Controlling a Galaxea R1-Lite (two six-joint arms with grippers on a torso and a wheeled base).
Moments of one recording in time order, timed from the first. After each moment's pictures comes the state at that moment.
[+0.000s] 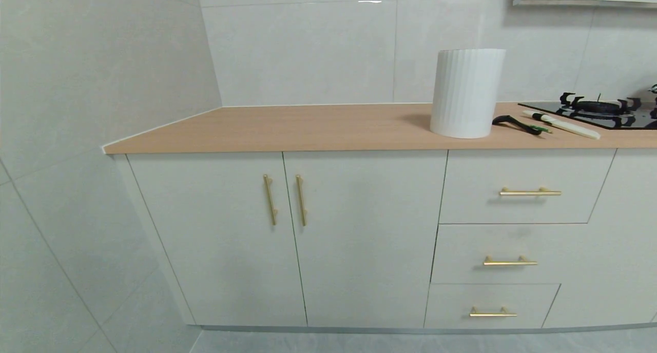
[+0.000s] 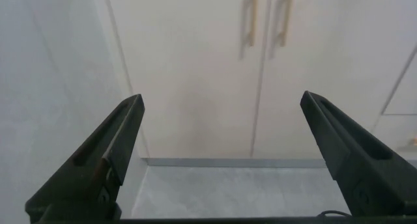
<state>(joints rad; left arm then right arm) 0.00 0.00 0.00 0.00 -0.01 0.00 0.00 0.00 0.00 0.00 -0.02 0.00</state>
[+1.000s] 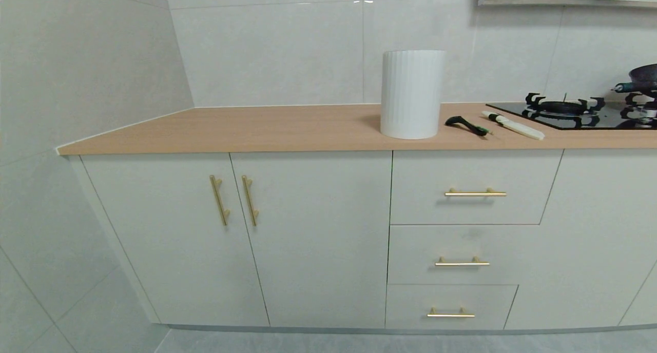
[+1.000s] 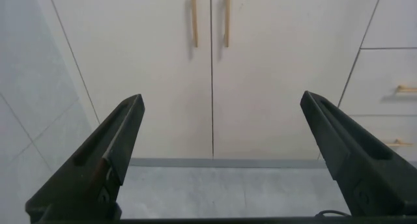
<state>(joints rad) 0.00 0.00 0.00 0.00 -0.01 0.00 0.00 0.00 0.00 0.00 -0.02 0.00</state>
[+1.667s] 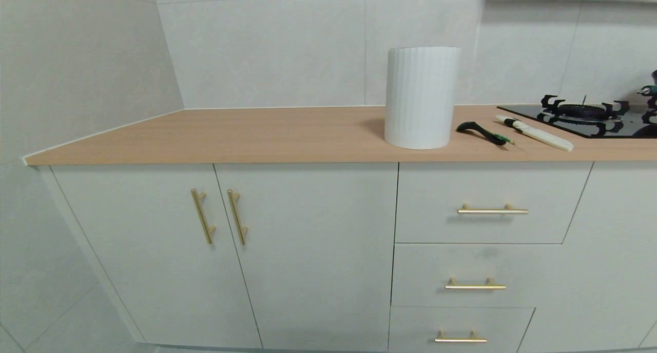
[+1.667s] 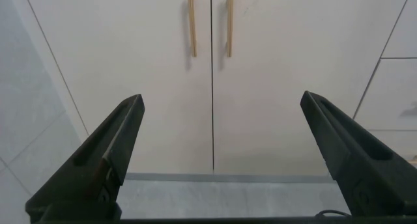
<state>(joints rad) 0.00 0.00 0.00 0.00 -0.01 0.00 0.00 0.00 0.00 0.00 -0.02 0.00</state>
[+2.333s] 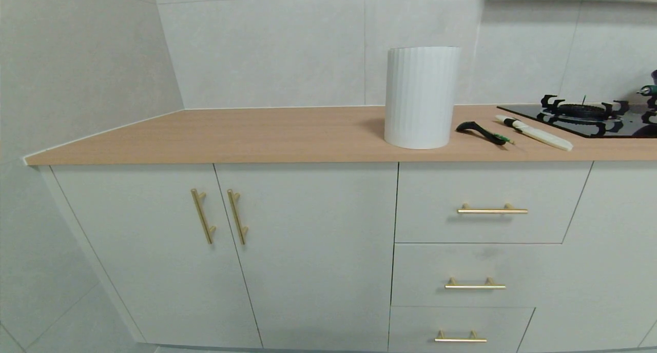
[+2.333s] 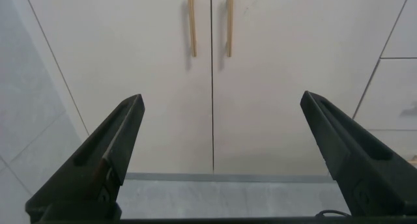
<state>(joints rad) 0.00 0.00 0.00 0.00 -0.01 0.00 0.01 0.06 -0.14 0.03 0.07 0.05</state>
